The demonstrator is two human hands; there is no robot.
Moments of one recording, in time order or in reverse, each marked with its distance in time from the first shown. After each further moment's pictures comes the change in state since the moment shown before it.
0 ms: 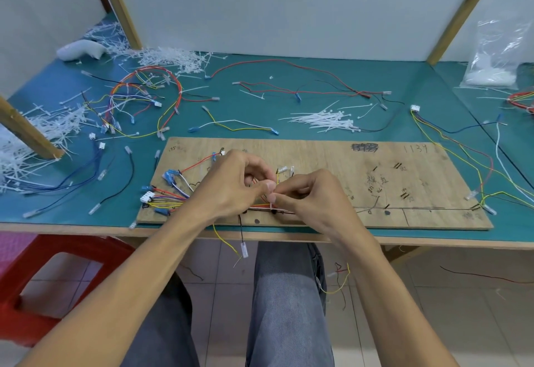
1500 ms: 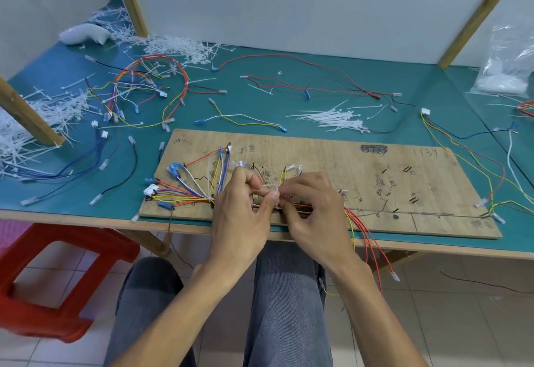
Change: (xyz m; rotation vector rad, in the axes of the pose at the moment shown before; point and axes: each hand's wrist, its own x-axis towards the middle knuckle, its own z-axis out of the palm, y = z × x) left_hand -0.048 -0.008 0.061 -0.080 0.567 -0.108; right_hand -0.016 0.017 0.032 -0.267 0.311 -0.423
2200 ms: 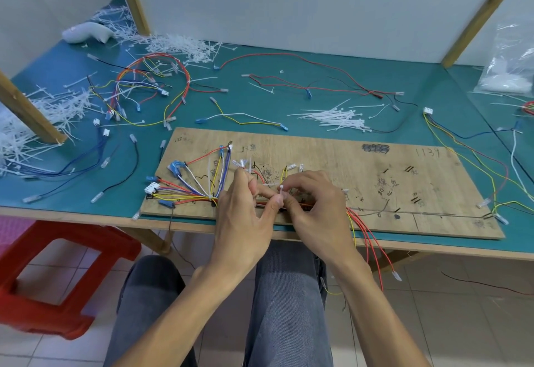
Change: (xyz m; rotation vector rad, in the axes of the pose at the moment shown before) left_hand -0.006 0.000 0.001 0.061 -0.040 0.047; right_hand 0.004 0.007 0.002 0.070 -0.015 0.101
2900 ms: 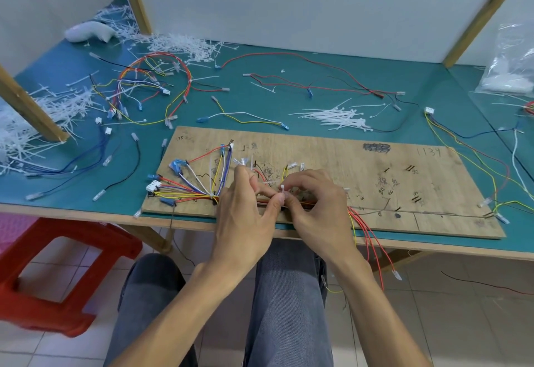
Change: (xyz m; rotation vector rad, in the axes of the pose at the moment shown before) left_hand -0.002 0.003 -0.002 0.014 0.010 0.044; right_hand -0.001 0.001 0.000 0.018 0.006 -0.013
